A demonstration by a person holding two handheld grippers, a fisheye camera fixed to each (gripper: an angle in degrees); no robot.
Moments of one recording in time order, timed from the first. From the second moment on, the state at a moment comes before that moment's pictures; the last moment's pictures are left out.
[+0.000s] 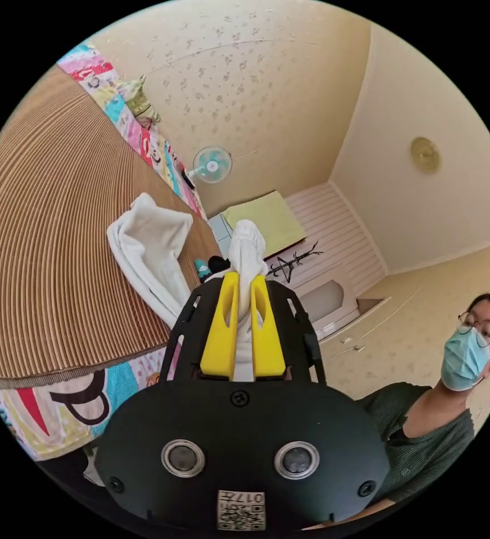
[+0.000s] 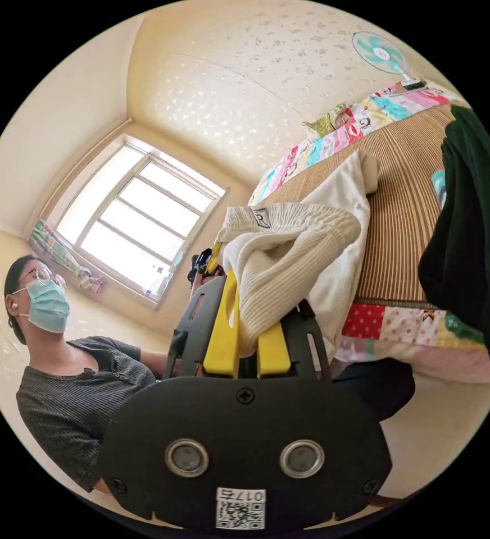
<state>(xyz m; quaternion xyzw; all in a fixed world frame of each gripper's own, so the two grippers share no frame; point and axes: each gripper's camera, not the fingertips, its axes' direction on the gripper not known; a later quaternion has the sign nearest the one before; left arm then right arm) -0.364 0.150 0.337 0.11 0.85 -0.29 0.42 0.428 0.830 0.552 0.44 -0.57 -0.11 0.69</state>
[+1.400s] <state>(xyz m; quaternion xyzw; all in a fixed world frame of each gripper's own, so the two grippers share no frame) -0.676 -0.081 0.277 0.13 0.78 -0.03 0.60 0.216 0.661 0.248 0.19 -0.18 -0.31 0.91</state>
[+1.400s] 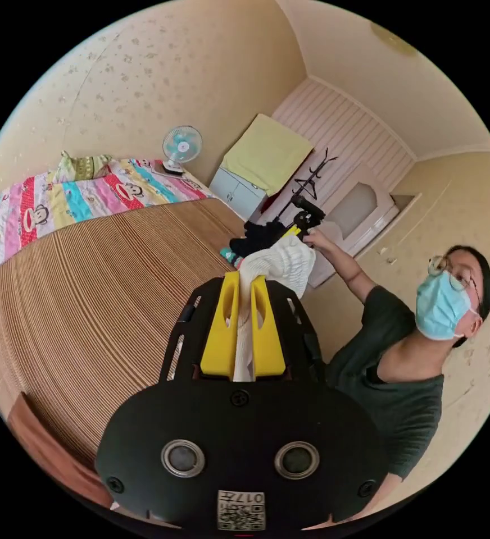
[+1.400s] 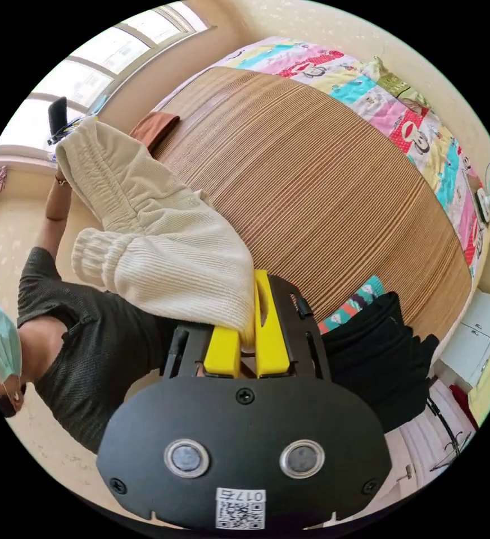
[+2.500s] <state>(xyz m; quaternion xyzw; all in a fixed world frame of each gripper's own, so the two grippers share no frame) -0.565 0.044 0.457 0.00 0.76 -0.15 0.64 0.362 0.563 0.568 0.38 -0.63 -0.06 0.68</state>
